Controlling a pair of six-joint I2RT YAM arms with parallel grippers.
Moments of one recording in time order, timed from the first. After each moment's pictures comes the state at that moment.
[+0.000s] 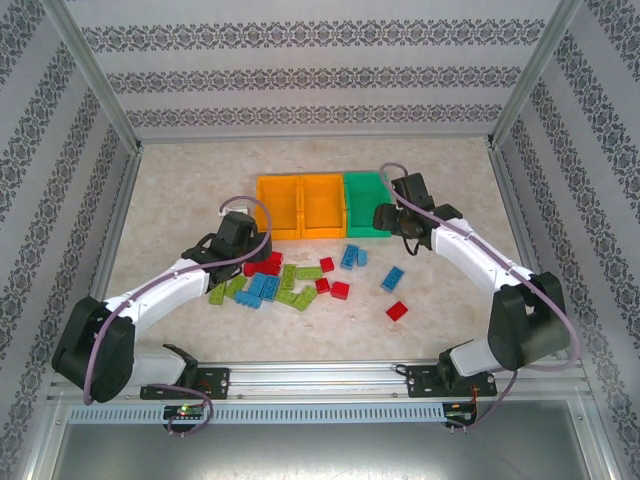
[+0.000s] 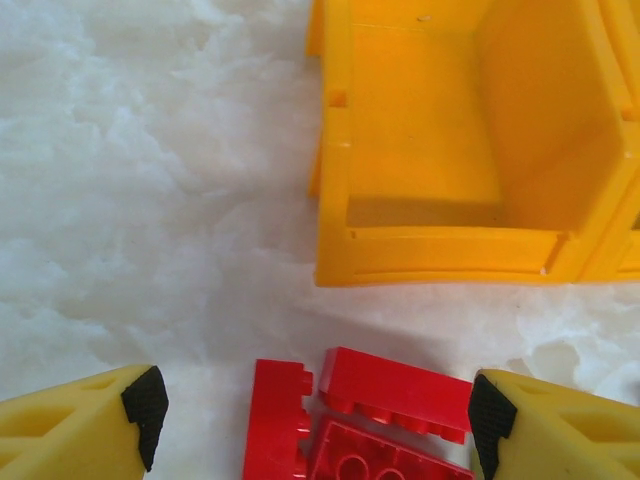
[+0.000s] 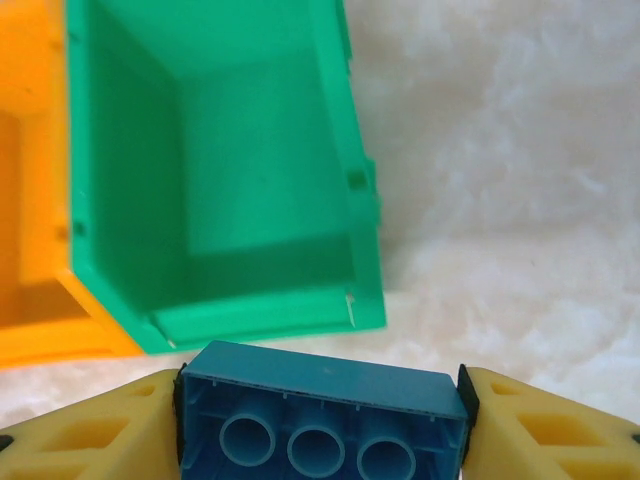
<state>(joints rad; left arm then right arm) -0.47 1.30 0.73 -0.25 -0.26 -0.47 0.34 1.47 1.06 -0.52 0.08 0.50</state>
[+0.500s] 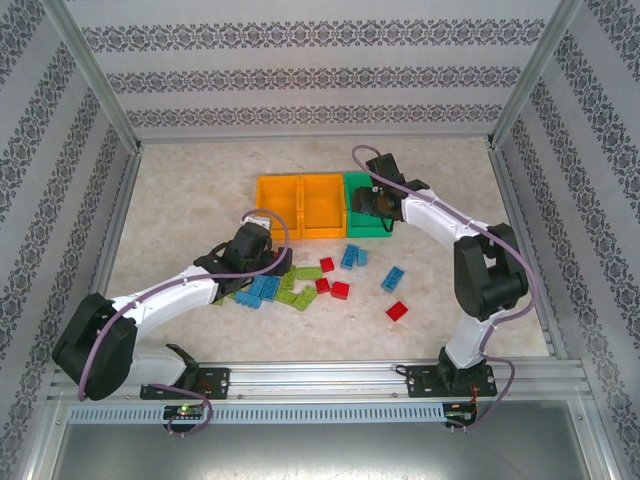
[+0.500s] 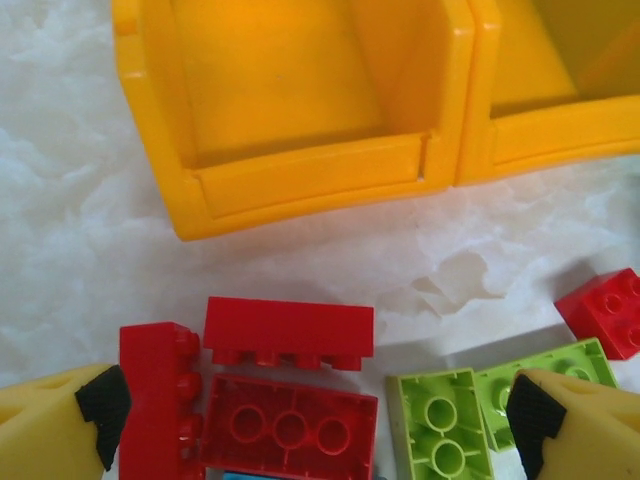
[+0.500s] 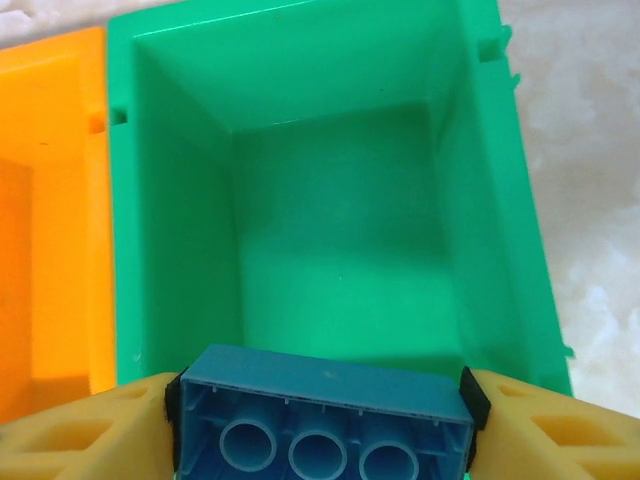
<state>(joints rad) -0.59 1.31 0.69 -0.20 -0.21 -0.38 0.37 1.81 1.31 -0.49 0.08 0.49</state>
